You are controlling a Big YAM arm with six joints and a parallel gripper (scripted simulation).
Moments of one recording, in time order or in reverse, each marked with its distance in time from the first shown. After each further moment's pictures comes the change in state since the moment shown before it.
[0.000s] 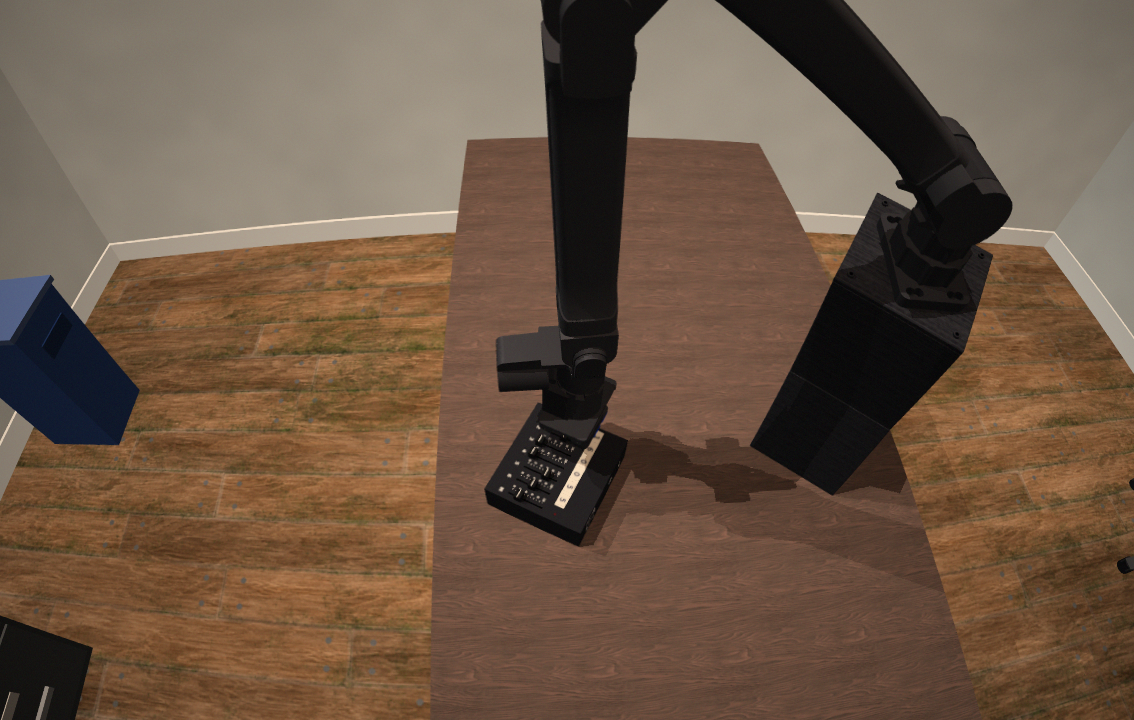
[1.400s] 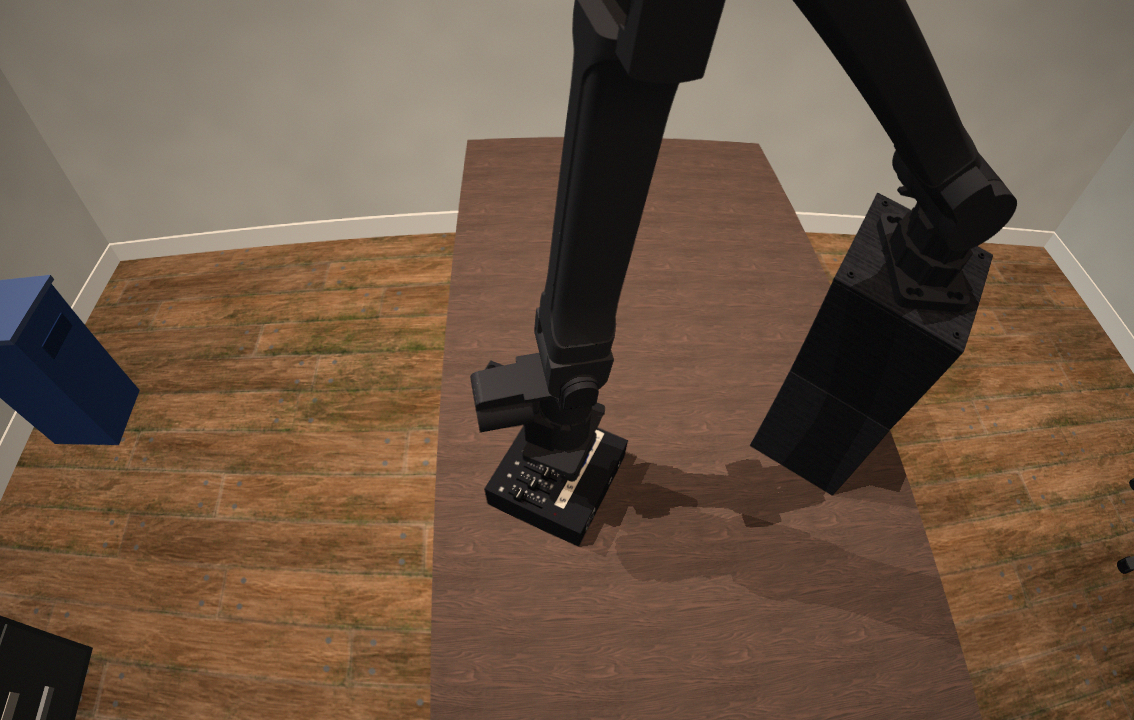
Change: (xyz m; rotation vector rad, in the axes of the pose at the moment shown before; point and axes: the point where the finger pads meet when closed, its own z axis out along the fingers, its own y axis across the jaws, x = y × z) arm 0.011 0.064 -0.033 -0.003 0.005 -0.042
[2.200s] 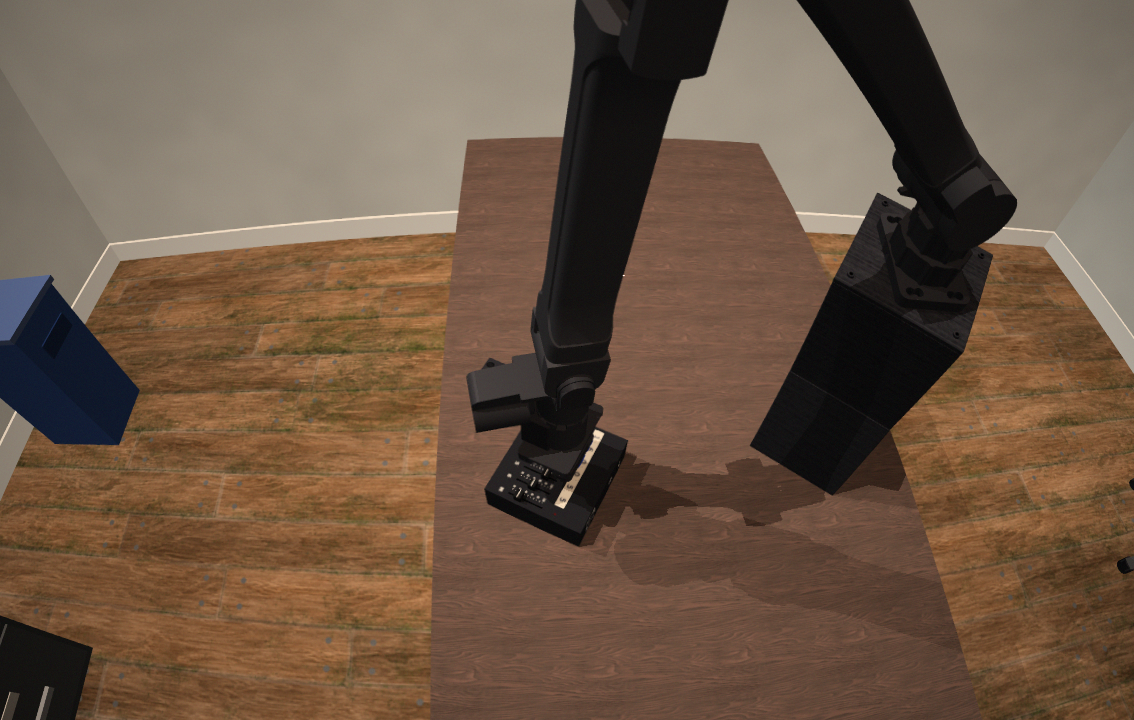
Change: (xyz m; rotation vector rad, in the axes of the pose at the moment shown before) arm -0.003 0.002 -0.002 0.004 -0.005 0.041
